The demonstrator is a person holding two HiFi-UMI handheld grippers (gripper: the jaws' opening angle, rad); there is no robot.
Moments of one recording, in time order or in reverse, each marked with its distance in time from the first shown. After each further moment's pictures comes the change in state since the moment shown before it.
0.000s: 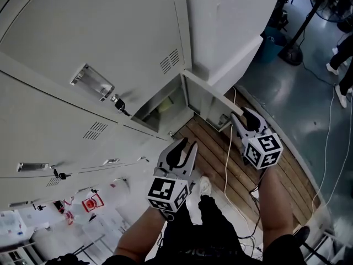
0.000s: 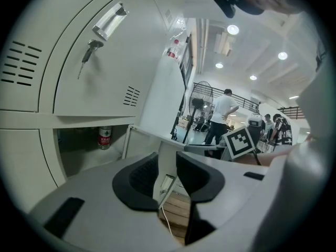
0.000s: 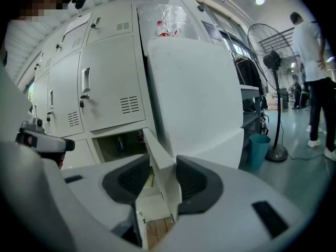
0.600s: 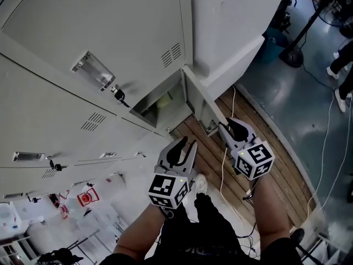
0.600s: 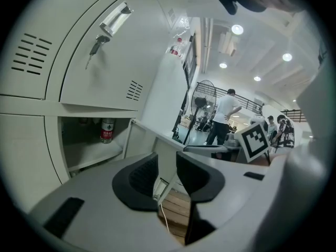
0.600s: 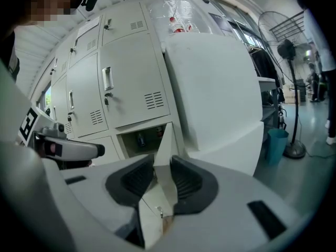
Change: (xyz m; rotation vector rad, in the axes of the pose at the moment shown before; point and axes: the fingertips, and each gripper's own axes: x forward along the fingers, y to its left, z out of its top) left arm -0.003 -0.002 -0.019 -0.033 0.011 0.026; right arm -0.012 0.065 -0.016 -0.007 0.036 0.172
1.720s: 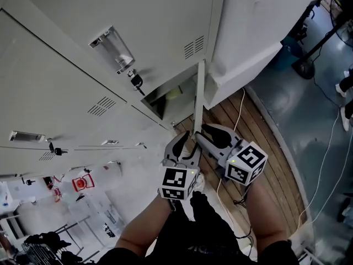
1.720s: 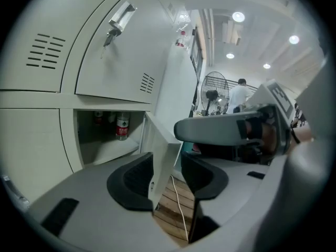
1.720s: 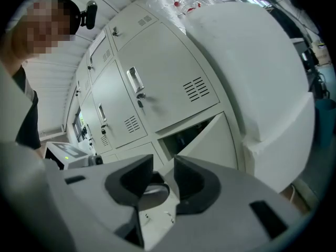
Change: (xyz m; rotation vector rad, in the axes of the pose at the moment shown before) left arm 0.008 0.034 -0.032 0.048 0.019 0.155; right arm 0.037 0.114 0.011 0.100 0.013 0.412
